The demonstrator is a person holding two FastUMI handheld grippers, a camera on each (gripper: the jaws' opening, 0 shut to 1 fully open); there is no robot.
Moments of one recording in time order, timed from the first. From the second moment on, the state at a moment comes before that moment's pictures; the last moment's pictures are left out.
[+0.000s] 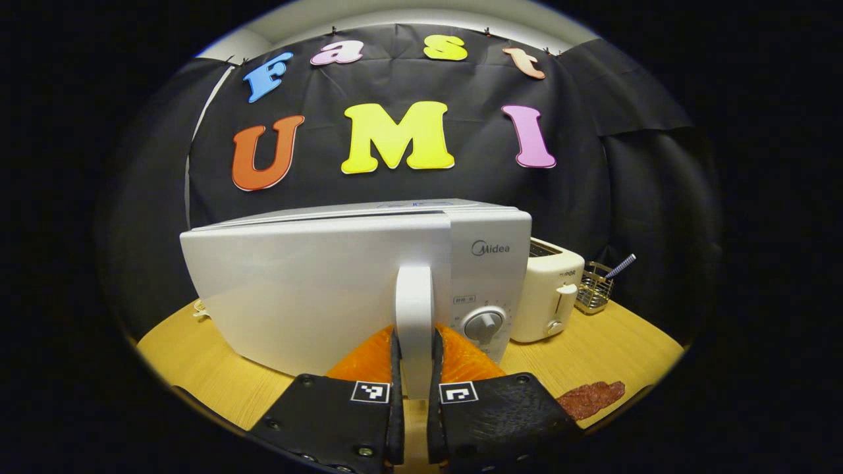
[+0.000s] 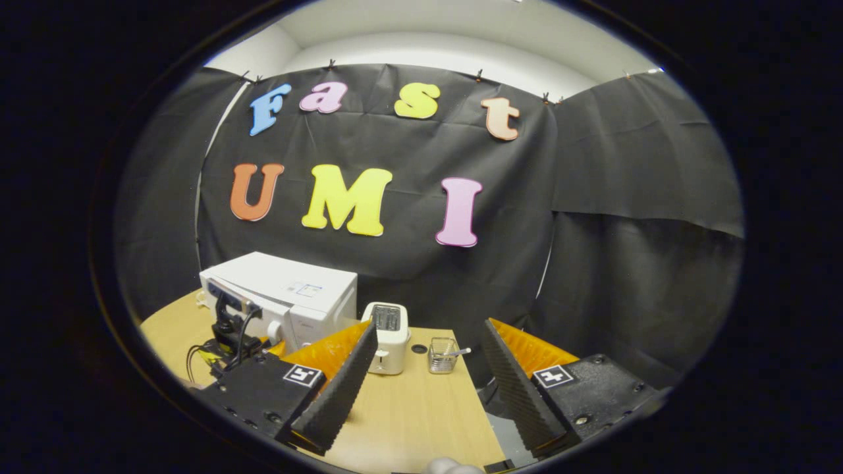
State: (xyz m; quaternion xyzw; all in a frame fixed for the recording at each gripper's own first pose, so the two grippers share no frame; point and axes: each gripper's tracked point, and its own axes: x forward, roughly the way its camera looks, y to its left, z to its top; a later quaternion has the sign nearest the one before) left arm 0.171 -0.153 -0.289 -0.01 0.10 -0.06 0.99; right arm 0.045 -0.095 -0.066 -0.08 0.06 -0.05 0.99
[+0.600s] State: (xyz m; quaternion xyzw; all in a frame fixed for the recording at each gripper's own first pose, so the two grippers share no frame) left arm 0.034 -0.055 -0.299 0.00 0.15 -0.04 0.99; right arm 0.019 -0.012 -0.076 -0.07 0.07 0.02 0.99
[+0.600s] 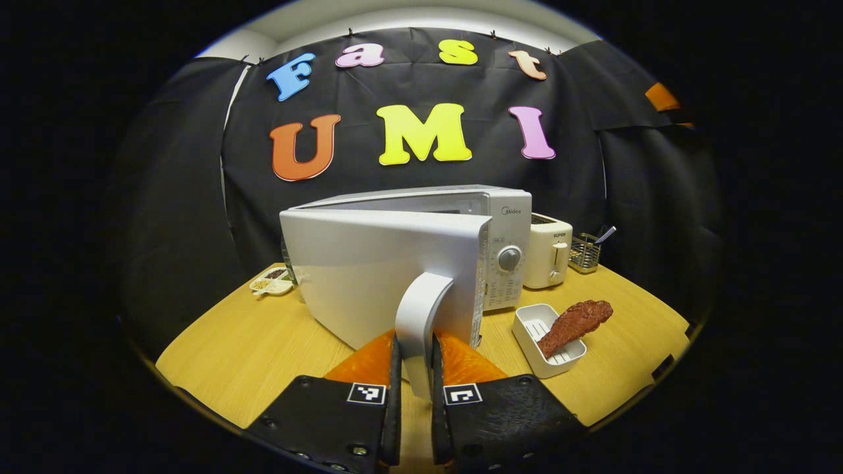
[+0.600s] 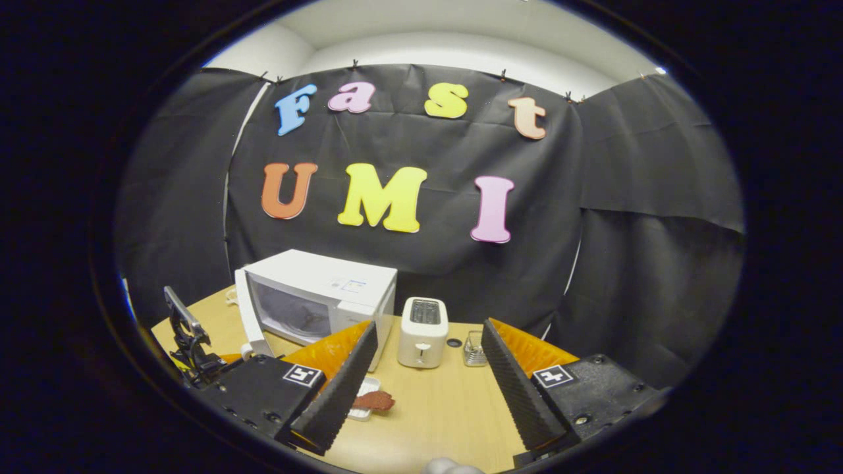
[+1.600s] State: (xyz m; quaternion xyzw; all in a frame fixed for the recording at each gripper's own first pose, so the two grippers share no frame) left arm -0.041 0.119 -0.315 -0.03 0.20 0.01 0.98; right arm -0.022 0.098 -0.091 -0.07 0.08 0.07 0.99
